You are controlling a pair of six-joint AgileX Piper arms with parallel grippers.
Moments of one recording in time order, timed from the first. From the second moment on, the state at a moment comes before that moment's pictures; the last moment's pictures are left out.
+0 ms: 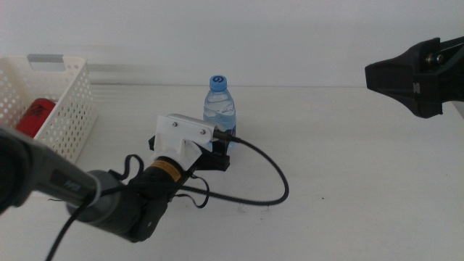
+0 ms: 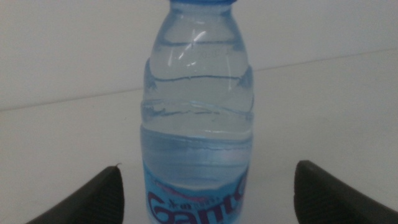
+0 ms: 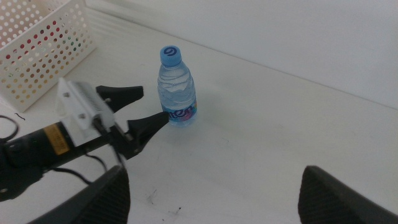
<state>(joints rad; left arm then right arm) -0.51 2.02 -0.73 -0.08 -1.02 -0.08 0.62 1.01 -1.16 -0.14 0.79 0.19</state>
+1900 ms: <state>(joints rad) -0.44 1.61 -1.10 -0.19 0.18 0.20 0.62 1.01 -1.16 -0.14 0.79 0.19</state>
